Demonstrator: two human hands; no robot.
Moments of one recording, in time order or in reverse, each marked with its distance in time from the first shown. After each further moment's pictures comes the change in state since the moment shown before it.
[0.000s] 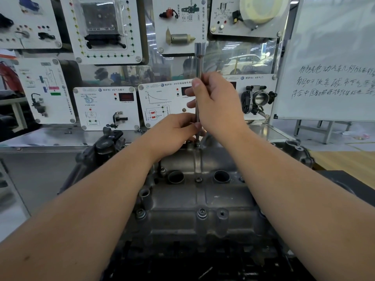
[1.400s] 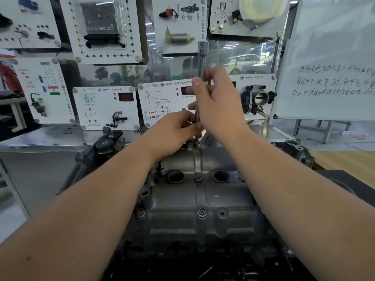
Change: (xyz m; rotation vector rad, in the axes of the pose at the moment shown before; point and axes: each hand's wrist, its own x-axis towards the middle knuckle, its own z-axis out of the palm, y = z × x) left_hand 0.001 0.002 0.000 -0.006 0.026 0.024; right_hand -0.002 0.001 -0.002 0.041 0.007 0.012
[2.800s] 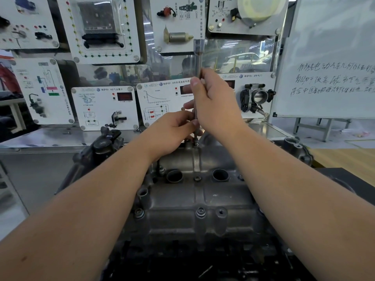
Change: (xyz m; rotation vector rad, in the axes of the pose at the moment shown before) left_hand 0.001 -0.005 -0.001 0.023 0.003 -0.022; right_hand 0.004 0.004 0.001 -0.037 -0.072 0.001
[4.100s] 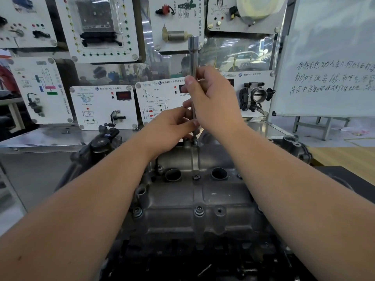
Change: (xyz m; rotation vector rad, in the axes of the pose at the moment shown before) left_hand -0.007 0.014 0.003 -0.069 0.018 -0.039; right_hand -0.002 0.000 0.000 0.021 0.035 -0.040
